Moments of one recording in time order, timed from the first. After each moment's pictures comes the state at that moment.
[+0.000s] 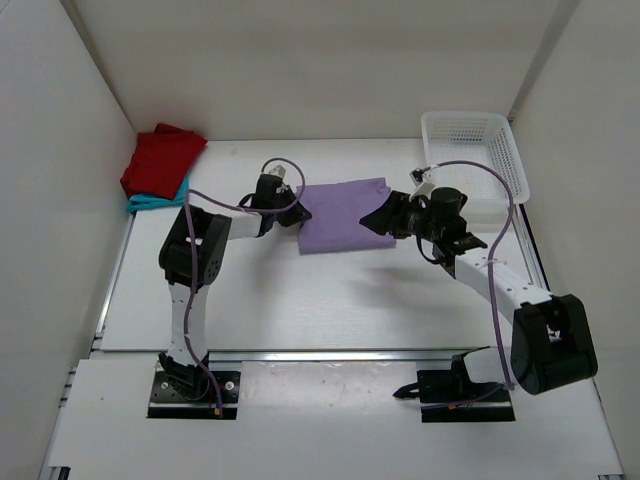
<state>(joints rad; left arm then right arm) -0.37 2.10 1.20 0.27 0.22 -0.74 0.27 1.34 0.77 0.22 -0.54 0.58</state>
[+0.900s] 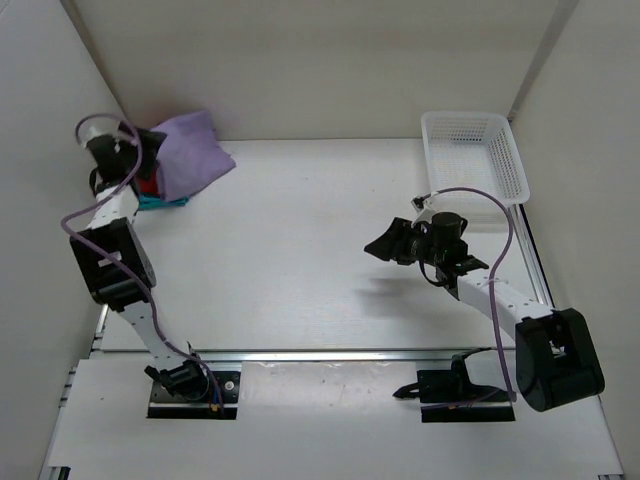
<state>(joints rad) 0.33 1.94 1.52 0.14 0.33 -0.89 0.26 1.23 0.56 0.22 -0.54 0.59</state>
